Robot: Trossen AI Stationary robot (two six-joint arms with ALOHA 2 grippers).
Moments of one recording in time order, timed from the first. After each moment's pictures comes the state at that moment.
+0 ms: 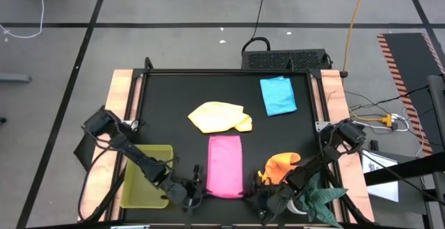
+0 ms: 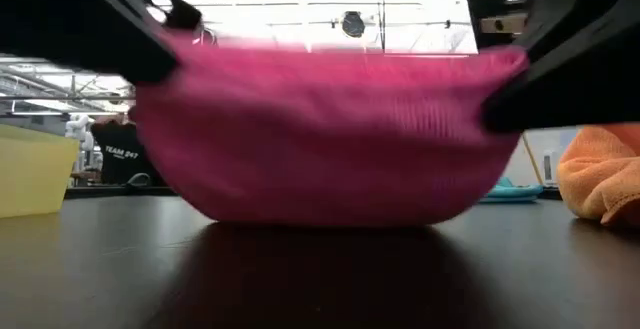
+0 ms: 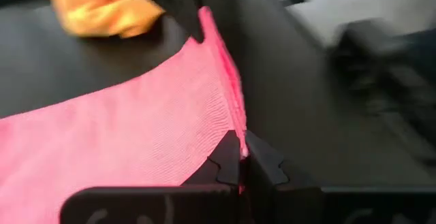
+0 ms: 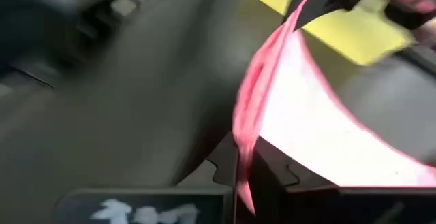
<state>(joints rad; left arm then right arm) -0.71 1.79 0.85 0.37 -0.38 -0.14 0.77 1.93 0.88 0.46 0.55 -0.07</state>
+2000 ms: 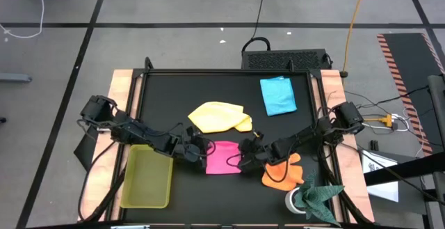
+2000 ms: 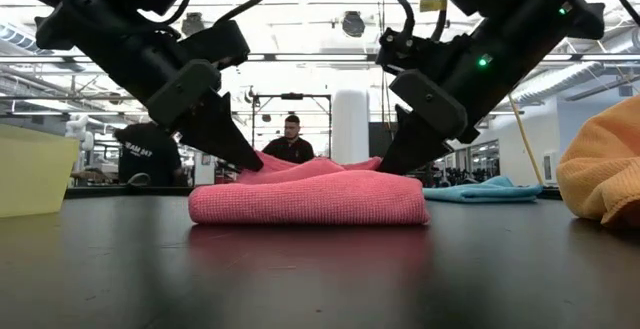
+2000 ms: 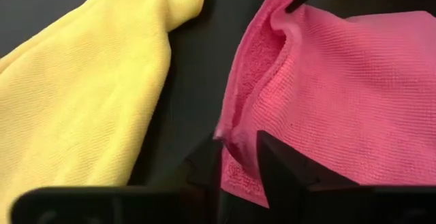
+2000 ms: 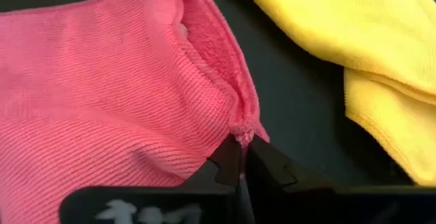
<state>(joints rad) -0.32 1.65 0.70 0.16 -0.49 -0.37 0.36 1.80 0.88 -0.06 0.58 0.61</state>
